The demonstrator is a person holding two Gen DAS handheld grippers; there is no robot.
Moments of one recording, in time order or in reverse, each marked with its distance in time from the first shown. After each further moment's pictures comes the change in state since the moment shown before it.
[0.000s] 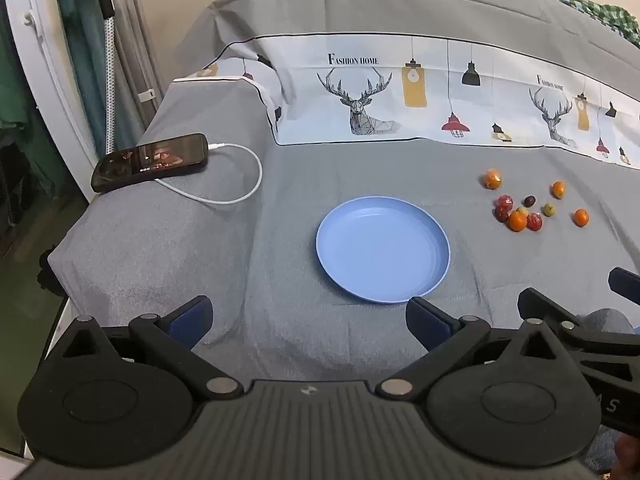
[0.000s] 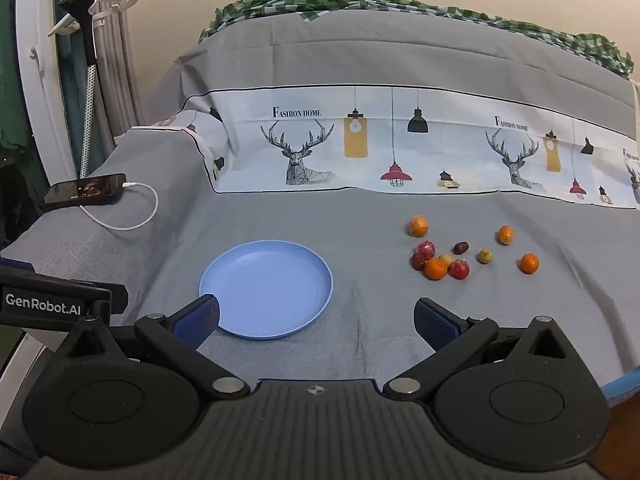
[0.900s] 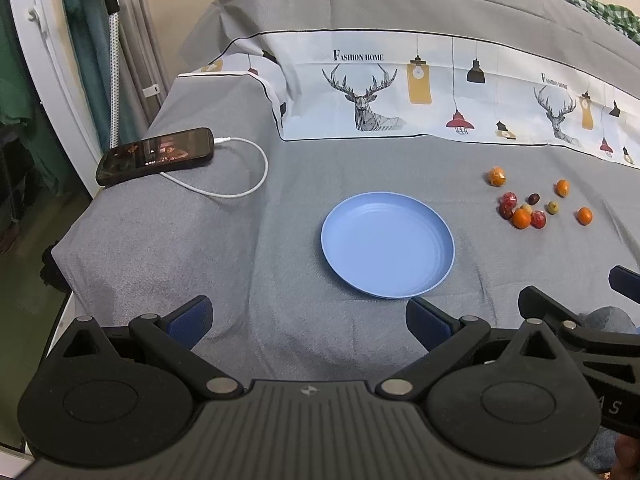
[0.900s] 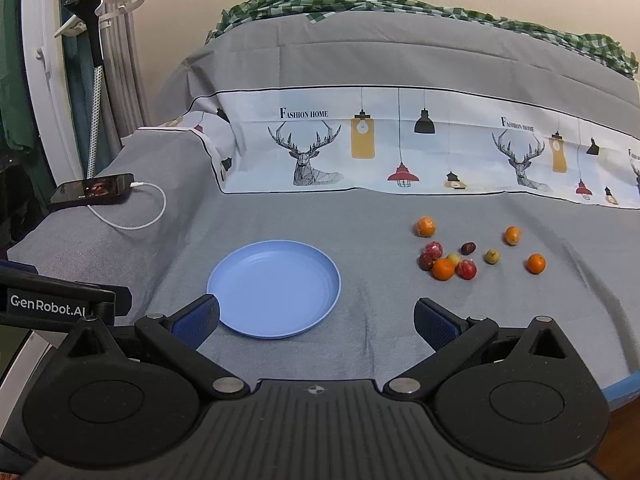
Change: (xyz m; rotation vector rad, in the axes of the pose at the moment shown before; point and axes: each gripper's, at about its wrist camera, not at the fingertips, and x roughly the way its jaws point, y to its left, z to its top) left arm 0.006 0.010 -0.011 -0.005 0.006 0.000; right arm -0.004 -0.004 -0.004 -0.014 -0.079 0.018
